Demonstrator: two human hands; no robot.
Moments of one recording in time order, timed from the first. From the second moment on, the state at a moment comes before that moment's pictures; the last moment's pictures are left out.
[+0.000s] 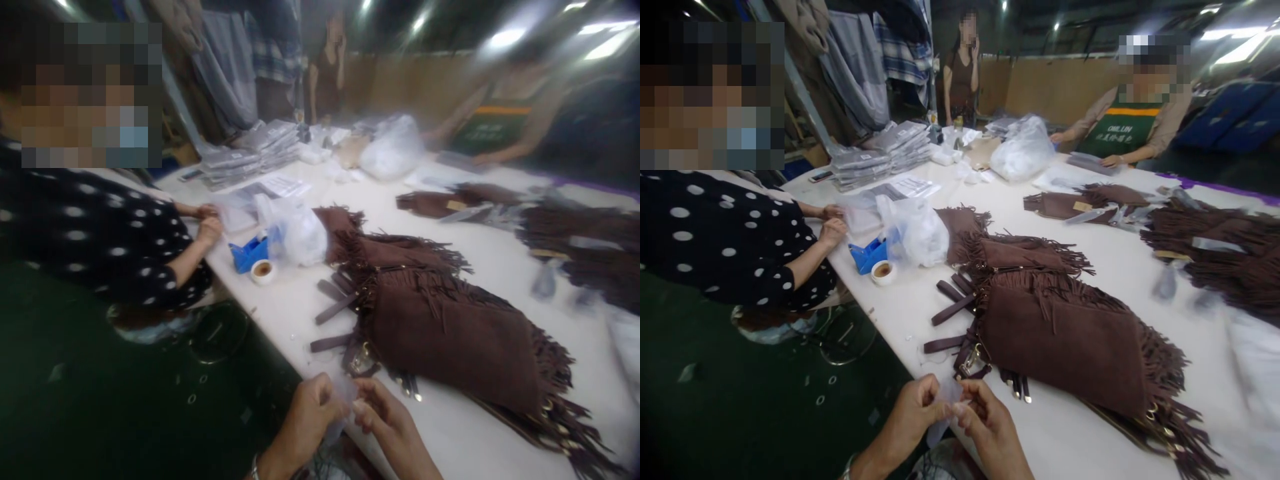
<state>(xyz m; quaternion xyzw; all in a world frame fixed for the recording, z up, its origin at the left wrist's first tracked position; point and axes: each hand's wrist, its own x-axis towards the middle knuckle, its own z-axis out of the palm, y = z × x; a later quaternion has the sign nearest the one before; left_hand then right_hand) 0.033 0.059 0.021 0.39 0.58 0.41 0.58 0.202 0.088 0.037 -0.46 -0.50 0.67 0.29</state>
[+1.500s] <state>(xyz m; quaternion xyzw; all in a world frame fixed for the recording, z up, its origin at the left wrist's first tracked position) 0.027 0.057 0.039 0.51 0.58 0.36 0.53 0.226 0.118 0.056 -0.47 -0.42 0.69 0.35</state>
